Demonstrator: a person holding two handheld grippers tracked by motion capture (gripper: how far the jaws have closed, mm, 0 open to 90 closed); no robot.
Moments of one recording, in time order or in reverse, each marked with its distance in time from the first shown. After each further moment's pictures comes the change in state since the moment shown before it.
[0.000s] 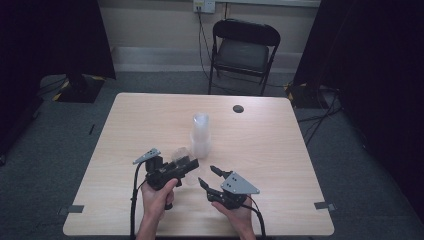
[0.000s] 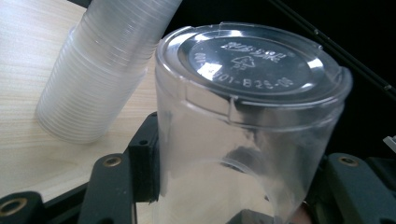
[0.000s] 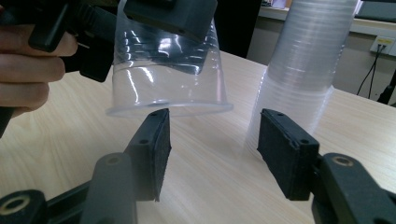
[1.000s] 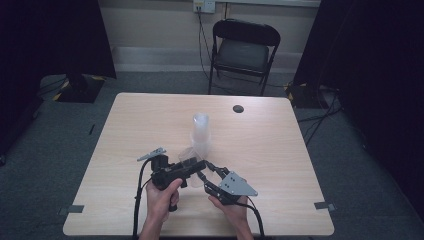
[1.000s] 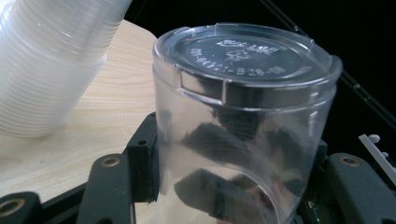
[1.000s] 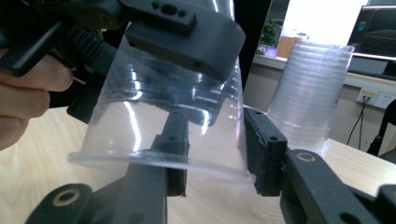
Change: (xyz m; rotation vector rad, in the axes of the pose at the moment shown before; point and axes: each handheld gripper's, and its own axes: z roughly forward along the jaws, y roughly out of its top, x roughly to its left) left arm -0.017 0.004 0.008 0.049 -0.076 -0.058; right arm 0.001 0.004 0.012 -0.186 -0.017 -0.067
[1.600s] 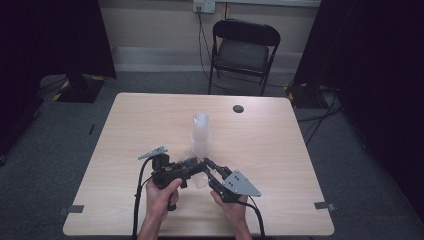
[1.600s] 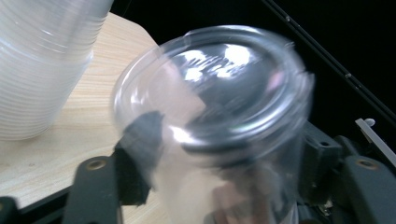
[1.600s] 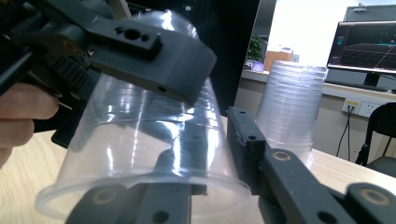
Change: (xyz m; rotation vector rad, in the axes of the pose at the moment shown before) left arm 0.002 0.003 0.001 0.029 -0.033 0.024; right arm -0.004 0.003 0.000 -0.073 -0.045 0.037
